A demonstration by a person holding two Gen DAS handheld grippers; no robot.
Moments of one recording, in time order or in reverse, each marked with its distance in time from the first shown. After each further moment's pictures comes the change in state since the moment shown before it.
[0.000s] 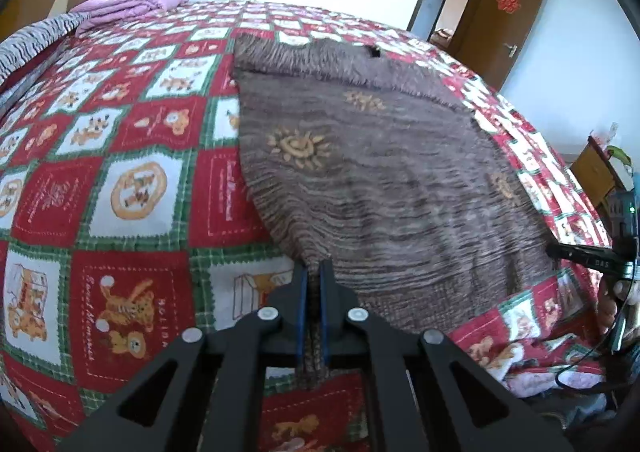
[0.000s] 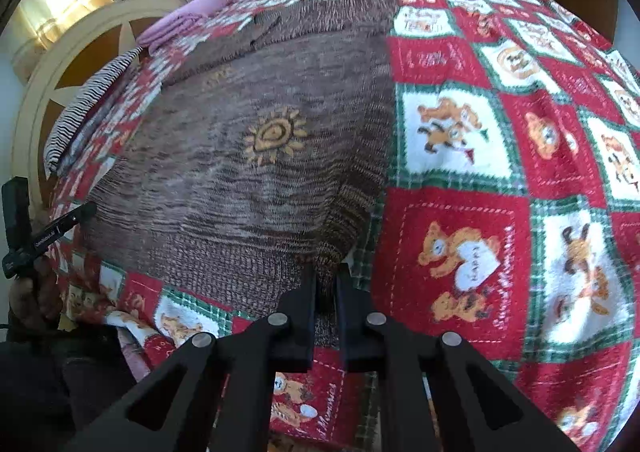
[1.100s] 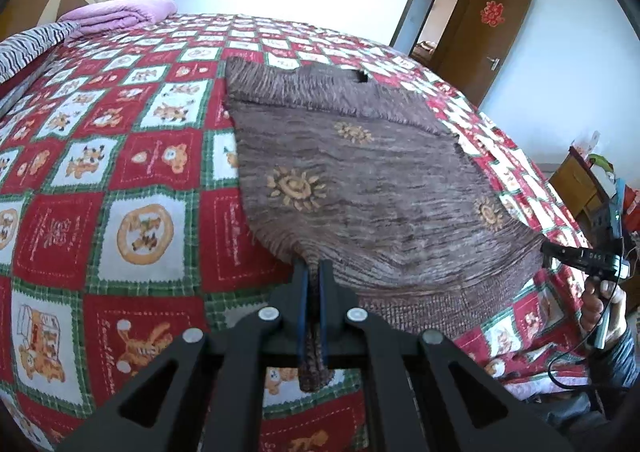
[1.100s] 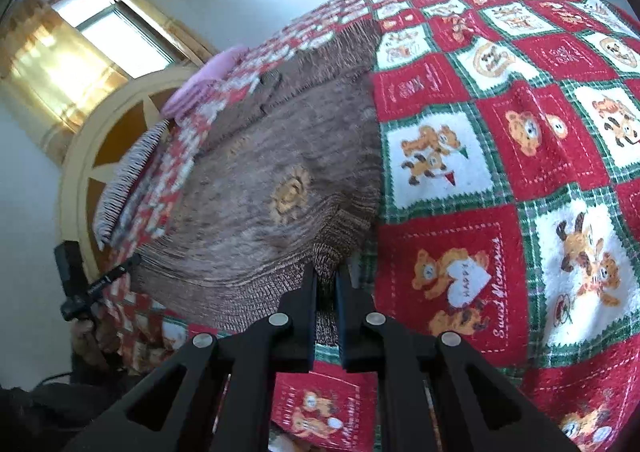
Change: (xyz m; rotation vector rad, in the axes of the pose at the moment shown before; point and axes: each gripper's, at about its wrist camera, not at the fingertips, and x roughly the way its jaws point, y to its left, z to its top) left arm -0.011 0.017 0.026 0.006 -0.045 -0.079; right arm -0.025 -0.036 0.003 0.206 -0.145 0.232
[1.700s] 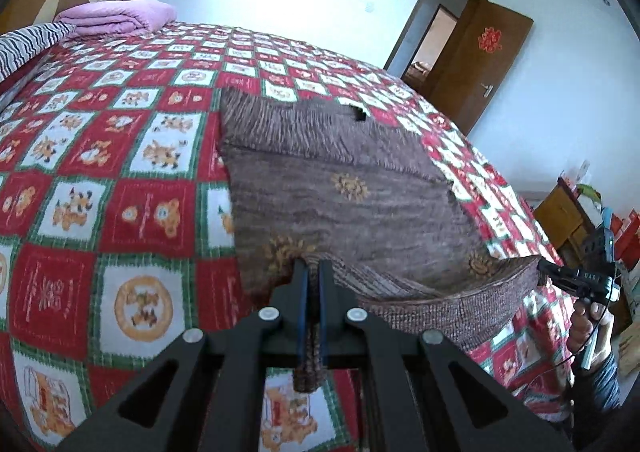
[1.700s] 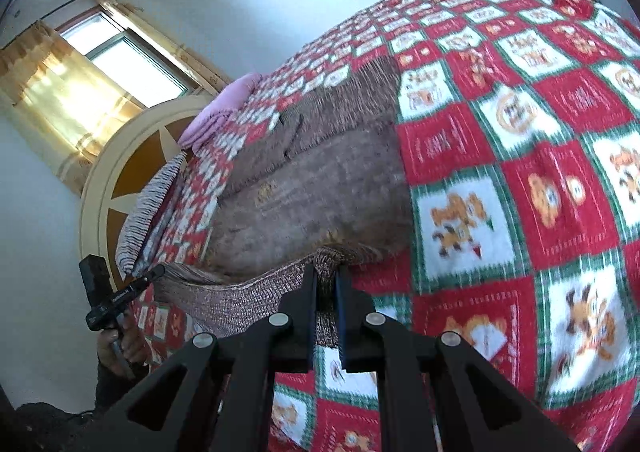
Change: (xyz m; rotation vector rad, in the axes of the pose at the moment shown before) left arm 0.005 0.015 0.053 -0.057 -0.054 -0.072; right arm -0.011 0.016 0.046 0.032 -0.073 0.061
